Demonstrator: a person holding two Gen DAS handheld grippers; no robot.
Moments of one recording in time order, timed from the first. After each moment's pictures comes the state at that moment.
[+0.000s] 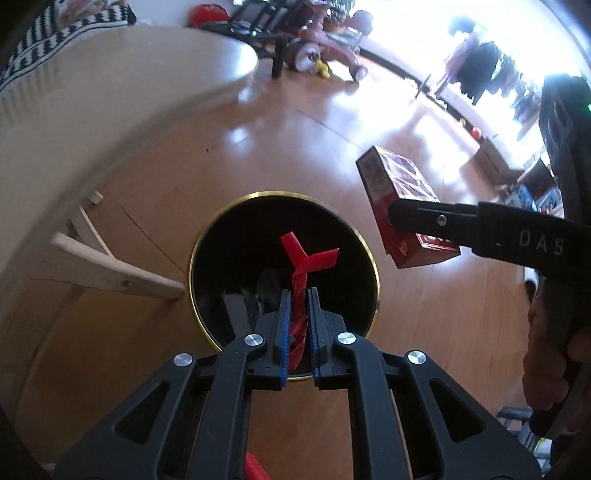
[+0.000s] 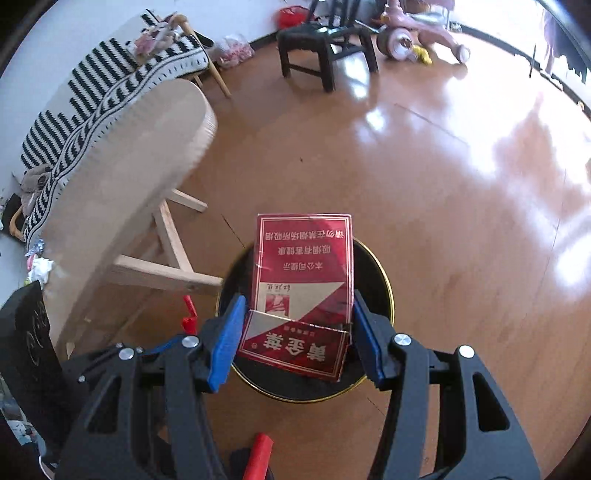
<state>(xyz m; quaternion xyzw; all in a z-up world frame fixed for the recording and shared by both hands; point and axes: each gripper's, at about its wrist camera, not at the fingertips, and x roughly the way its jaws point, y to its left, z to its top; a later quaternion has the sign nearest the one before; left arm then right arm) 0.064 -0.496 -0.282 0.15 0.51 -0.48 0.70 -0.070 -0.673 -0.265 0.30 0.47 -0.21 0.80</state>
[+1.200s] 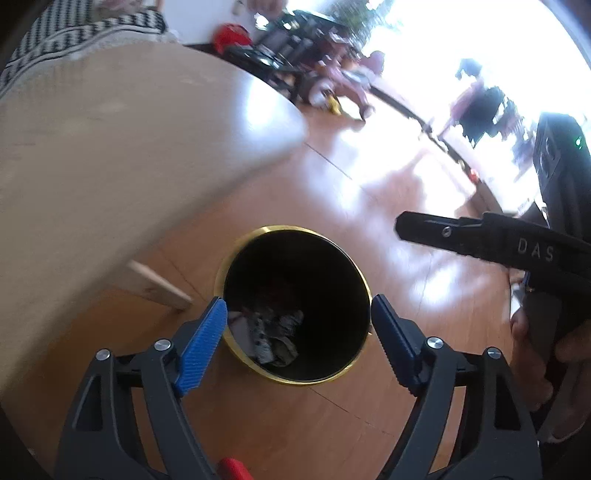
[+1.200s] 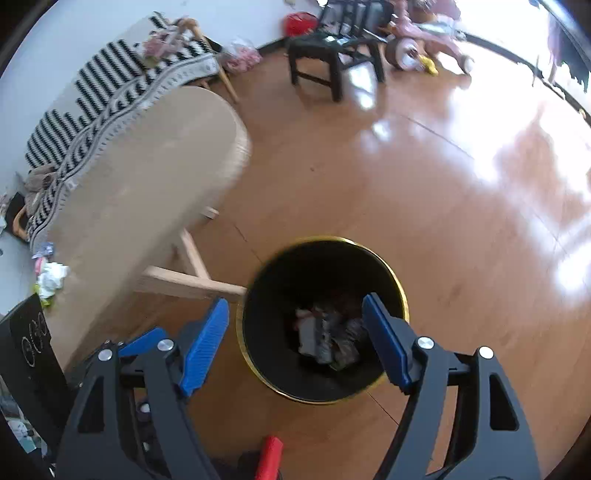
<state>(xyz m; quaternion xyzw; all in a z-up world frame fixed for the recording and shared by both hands) 0.091 -0.434 -0.232 0.06 0.48 -0.46 0.74 -0.035 -0.633 -0.206 0.27 0.45 -0.20 0.83</state>
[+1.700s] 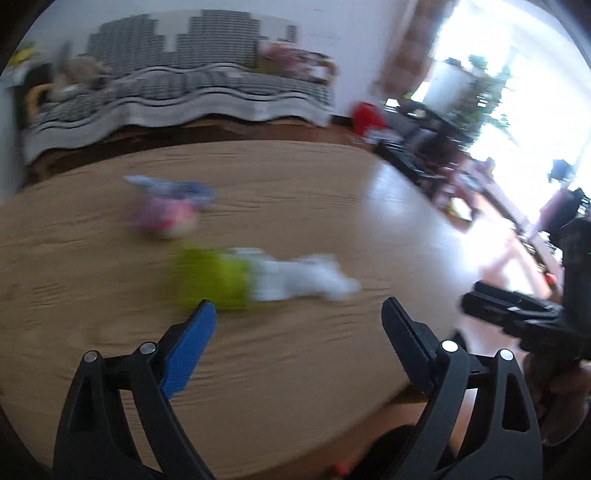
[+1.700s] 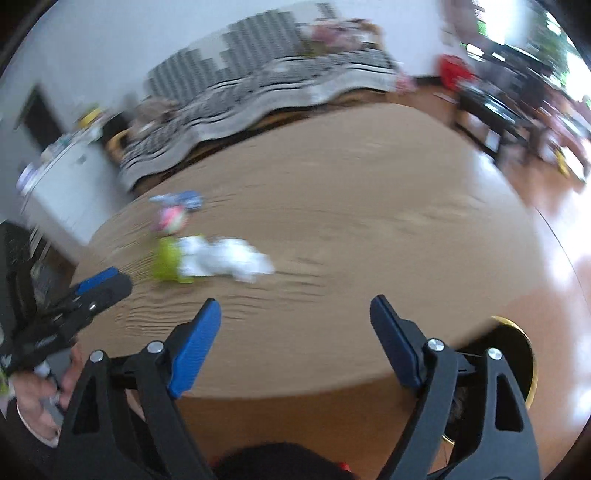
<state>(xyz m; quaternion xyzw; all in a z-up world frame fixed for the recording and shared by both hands) 0.218 -0.111 -0.108 0.00 0.42 -0.24 0.87 0.140 -0.387 -0.113 0.15 0.43 0.04 0.89</state>
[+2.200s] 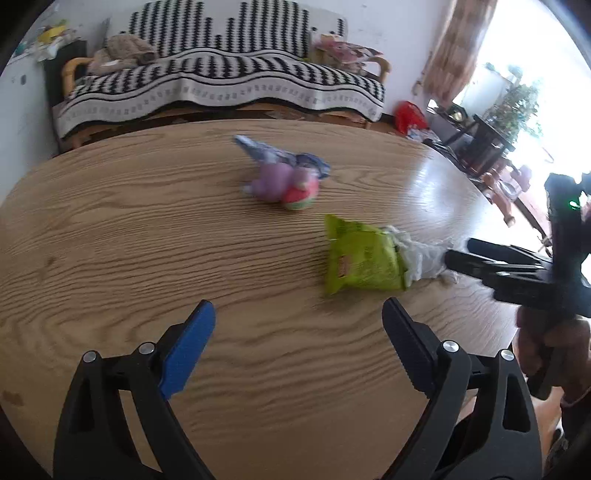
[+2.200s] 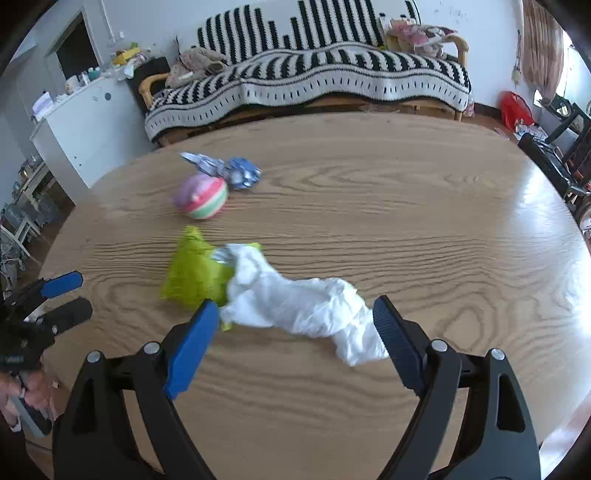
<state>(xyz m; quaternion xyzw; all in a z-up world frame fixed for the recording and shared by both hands) 0.272 -0.041 -0.156 -0.01 0.44 -0.21 0.87 0.264 -0.300 -0.183 0.06 0.46 0.06 0.88</state>
